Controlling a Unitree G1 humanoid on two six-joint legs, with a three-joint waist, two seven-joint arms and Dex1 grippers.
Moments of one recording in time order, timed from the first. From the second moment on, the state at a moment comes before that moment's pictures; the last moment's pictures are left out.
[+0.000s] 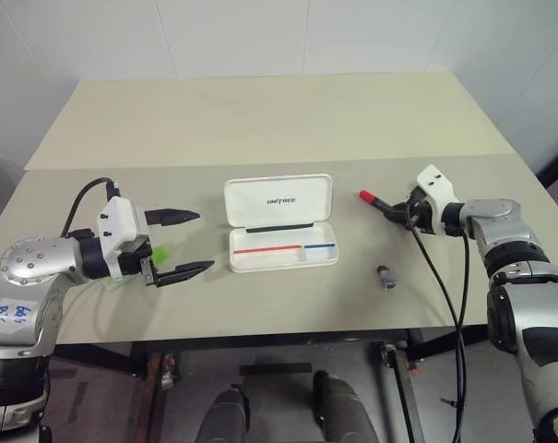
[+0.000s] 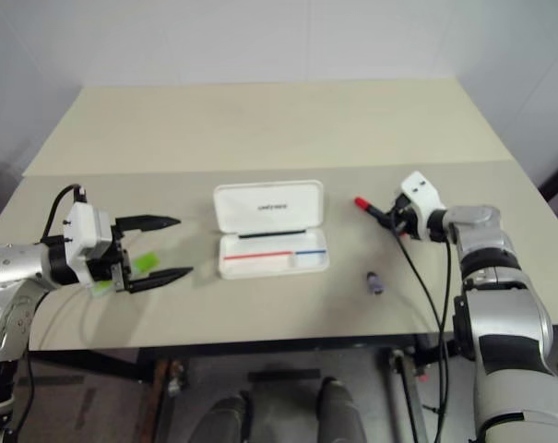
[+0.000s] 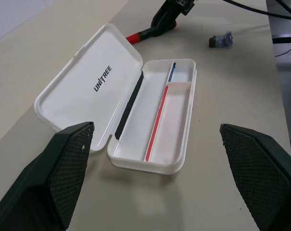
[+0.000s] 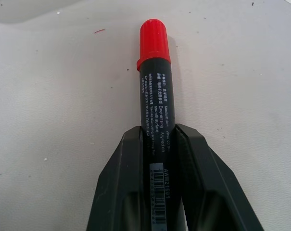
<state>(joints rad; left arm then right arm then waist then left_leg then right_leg) -0.28 0.80 0.22 -0.20 -0.45 0.26 -1.08 -1.09 -0.63 0.04 1.30 -0.09 -0.07 1.00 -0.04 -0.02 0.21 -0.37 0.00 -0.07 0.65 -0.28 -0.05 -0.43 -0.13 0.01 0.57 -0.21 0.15</state>
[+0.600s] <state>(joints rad) -0.41 0.75 0.12 -0.05 -0.44 0.19 -1.12 -0.90 -0.75 -0.03 0.97 0.04 -0.21 1.30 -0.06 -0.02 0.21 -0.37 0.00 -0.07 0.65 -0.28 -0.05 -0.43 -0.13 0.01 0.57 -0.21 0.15</state>
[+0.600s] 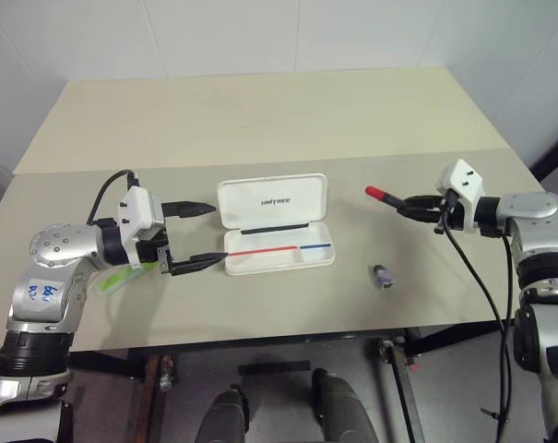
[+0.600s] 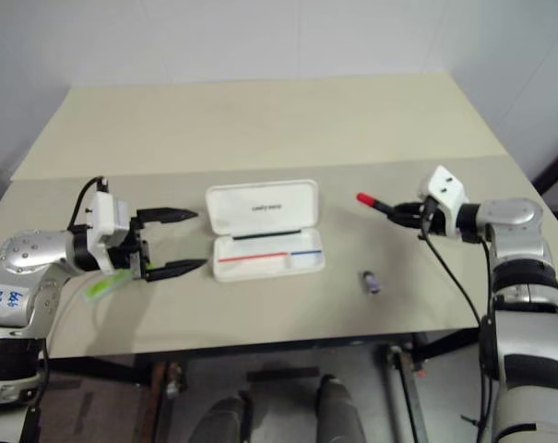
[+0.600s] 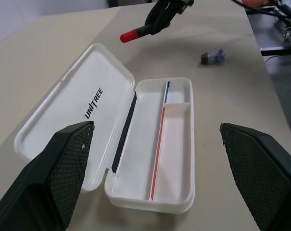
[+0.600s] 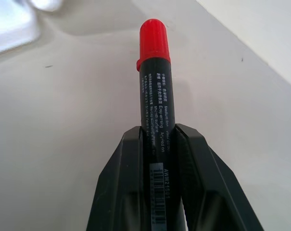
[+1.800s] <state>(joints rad) -0.14 0.82 0.26 -0.16 -0.45 0.18 -1.06 -1.00 -0.34 0.32 0.77 -0.09 -0.33 1.19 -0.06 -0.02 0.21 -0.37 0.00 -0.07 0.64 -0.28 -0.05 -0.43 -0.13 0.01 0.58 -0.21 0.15</state>
